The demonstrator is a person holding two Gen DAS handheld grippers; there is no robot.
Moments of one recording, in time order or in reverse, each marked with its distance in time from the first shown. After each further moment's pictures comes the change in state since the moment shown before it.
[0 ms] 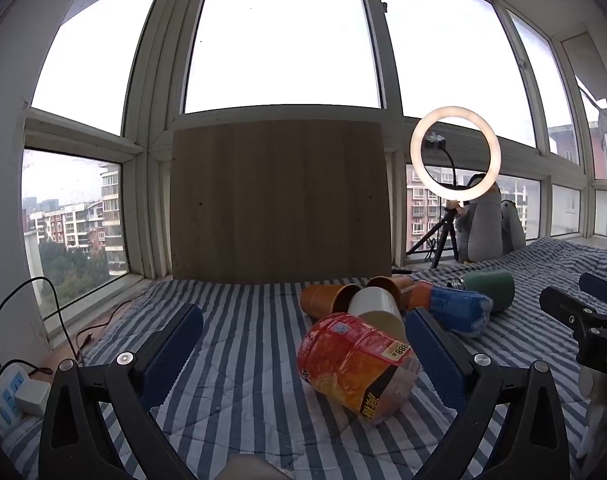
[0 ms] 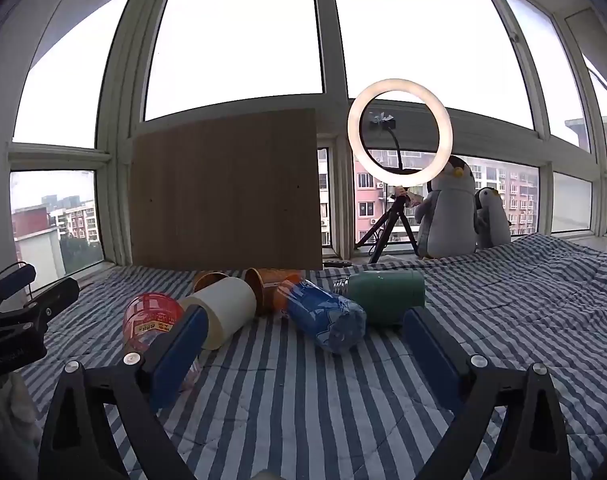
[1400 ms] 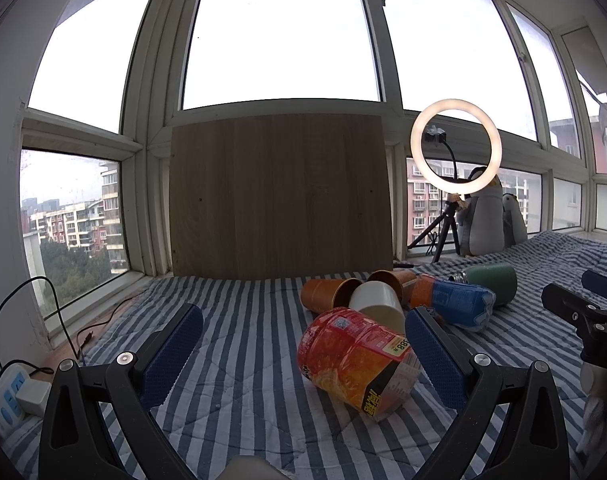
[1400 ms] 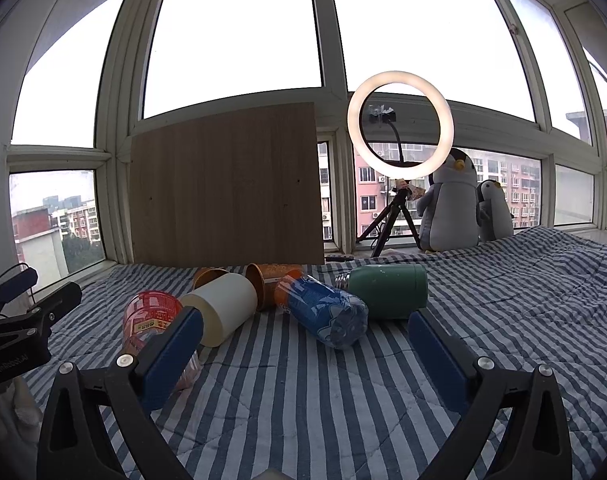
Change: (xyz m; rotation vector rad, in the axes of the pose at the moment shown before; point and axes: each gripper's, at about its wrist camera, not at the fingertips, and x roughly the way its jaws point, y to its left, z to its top) left arm 0.002 -0.004 -0.005 0.014 0.016 0.009; right arm 0.006 0.001 -0.004 0.012 0.017 0.007
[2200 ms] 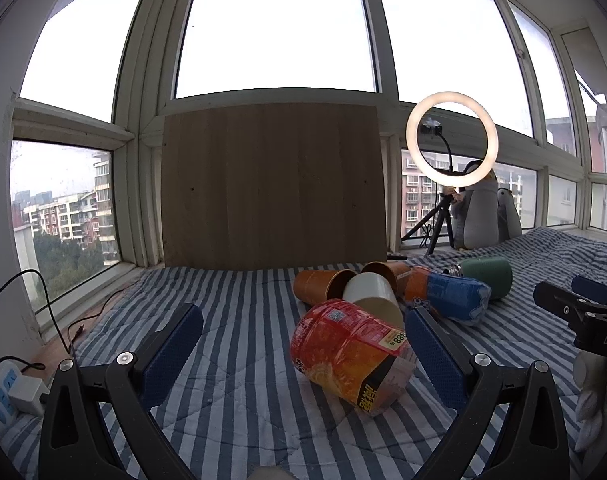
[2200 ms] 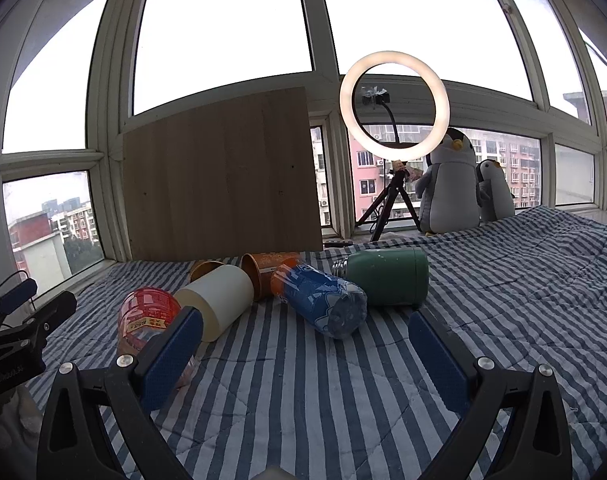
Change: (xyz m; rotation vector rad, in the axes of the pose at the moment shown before) left arm 0.009 0.000 -0.003 -0.011 0.040 -0.031; right arm 0.012 -0.012 0.004 0.058 0.070 0.008
